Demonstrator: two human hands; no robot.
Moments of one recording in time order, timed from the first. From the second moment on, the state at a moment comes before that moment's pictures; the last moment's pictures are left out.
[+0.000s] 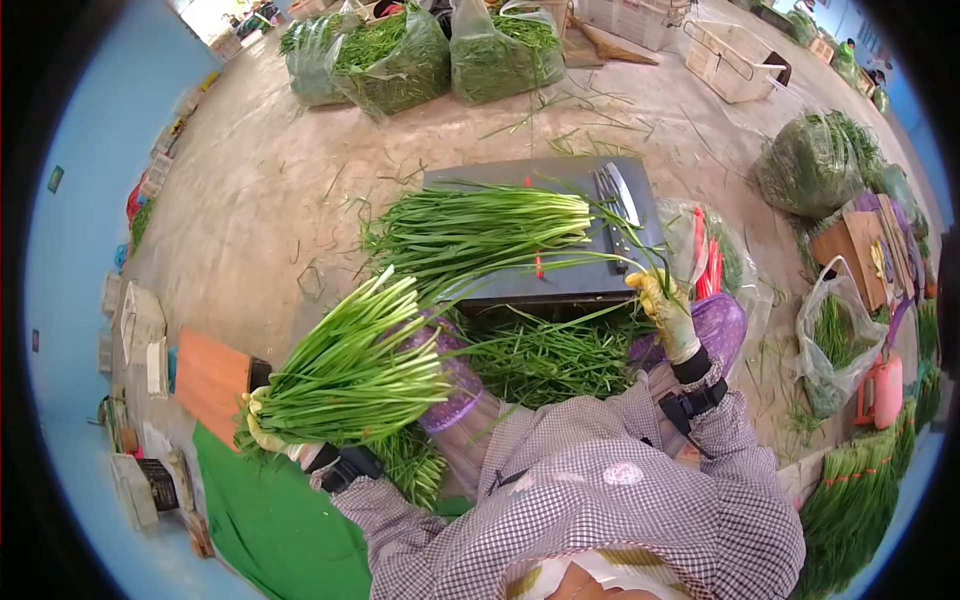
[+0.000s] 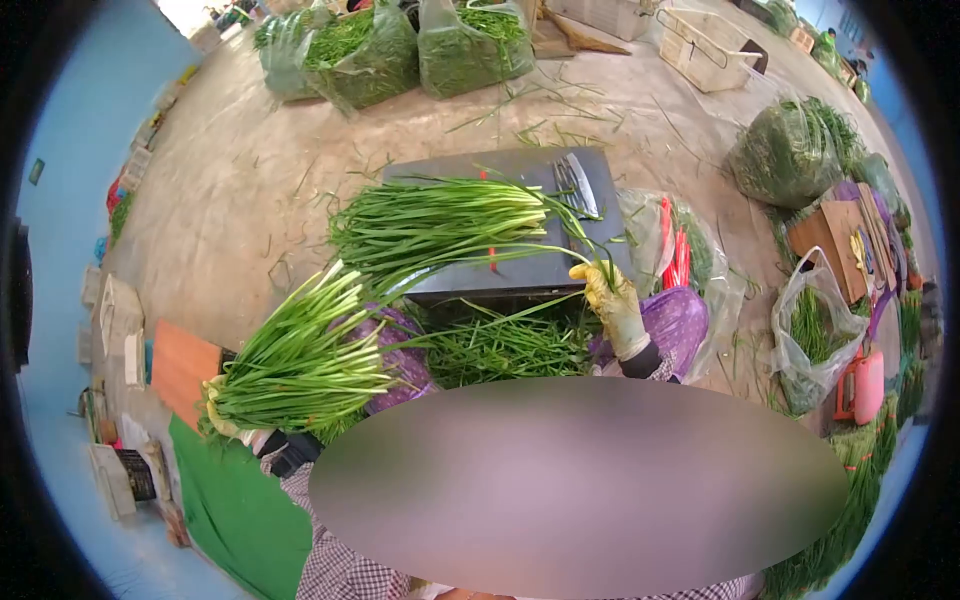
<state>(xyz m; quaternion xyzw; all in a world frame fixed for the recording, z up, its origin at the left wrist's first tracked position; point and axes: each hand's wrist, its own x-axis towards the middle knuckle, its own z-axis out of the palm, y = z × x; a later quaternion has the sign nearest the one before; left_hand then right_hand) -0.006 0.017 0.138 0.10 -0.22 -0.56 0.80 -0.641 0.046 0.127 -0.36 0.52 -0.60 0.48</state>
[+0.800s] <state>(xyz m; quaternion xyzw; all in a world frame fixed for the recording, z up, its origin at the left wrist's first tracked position) -0.089 -0.026 0.164 -0.02 -0.14 -0.55 0.82 -0.515 0.019 0.148 -0.67 0.35 -0.32 0.57</state>
